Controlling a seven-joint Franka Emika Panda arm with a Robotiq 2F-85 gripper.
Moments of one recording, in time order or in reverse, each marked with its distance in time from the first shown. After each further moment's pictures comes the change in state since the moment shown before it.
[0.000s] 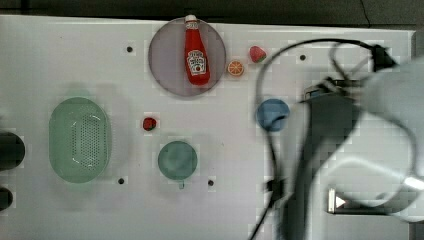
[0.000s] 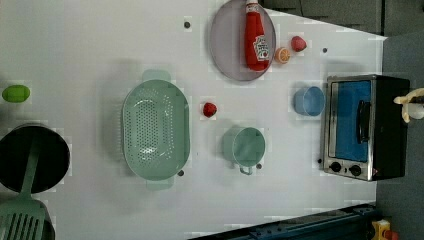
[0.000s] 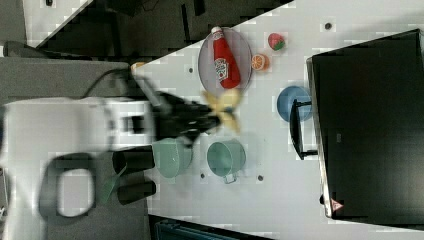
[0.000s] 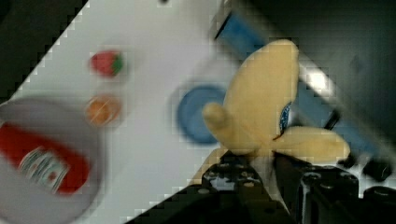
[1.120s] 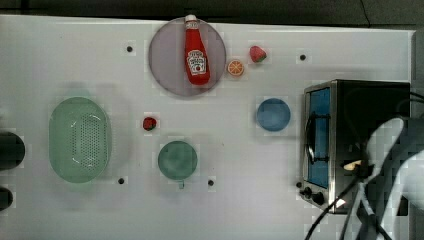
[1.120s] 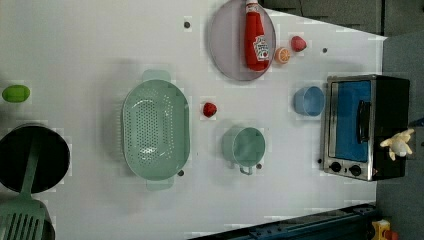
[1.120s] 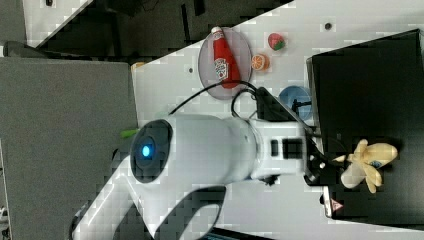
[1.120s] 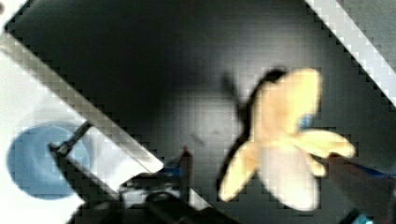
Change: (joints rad) arm -0.085 0.175 -0.210 -0.023 0.016 0.091 -0.369
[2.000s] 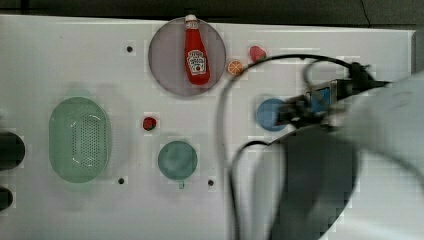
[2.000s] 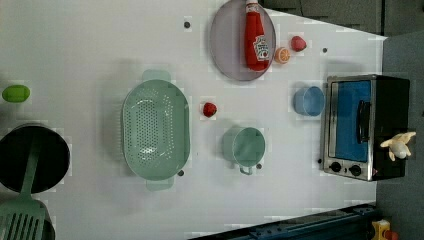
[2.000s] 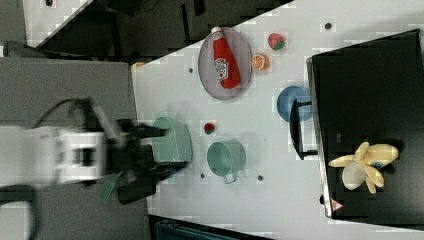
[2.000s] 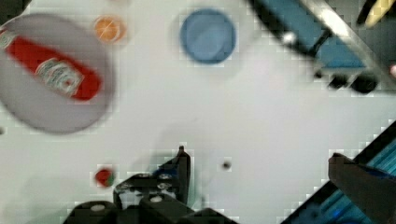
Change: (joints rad) arm 0.139 -0.353 0.301 0.062 0.019 -0.413 0.476
